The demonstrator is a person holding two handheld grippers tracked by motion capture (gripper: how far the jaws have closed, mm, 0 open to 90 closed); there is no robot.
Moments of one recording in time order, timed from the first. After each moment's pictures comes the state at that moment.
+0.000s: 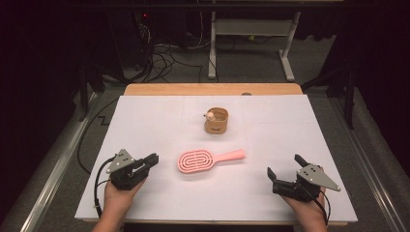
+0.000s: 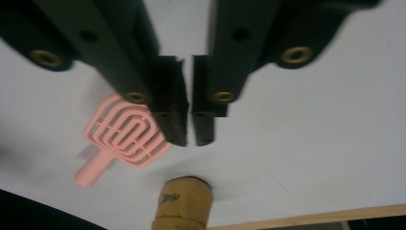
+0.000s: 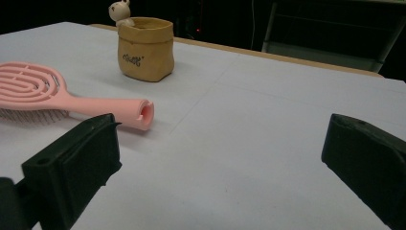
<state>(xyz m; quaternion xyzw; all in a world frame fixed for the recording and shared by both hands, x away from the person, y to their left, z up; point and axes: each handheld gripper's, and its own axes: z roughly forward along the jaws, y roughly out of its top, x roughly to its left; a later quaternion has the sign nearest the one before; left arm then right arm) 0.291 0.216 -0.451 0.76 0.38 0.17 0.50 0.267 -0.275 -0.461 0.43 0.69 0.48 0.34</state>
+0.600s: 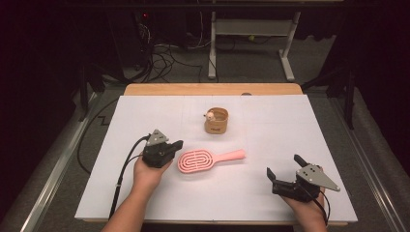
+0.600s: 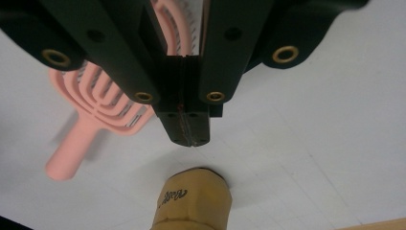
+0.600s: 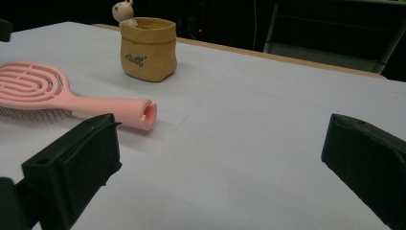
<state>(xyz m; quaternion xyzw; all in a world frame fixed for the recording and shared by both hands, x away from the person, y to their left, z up) 0.360 0.143 -0.448 0.79 0.40 0.14 0.45 0.266 -0.274 -0.461 0.43 0.69 0.48 0.34</state>
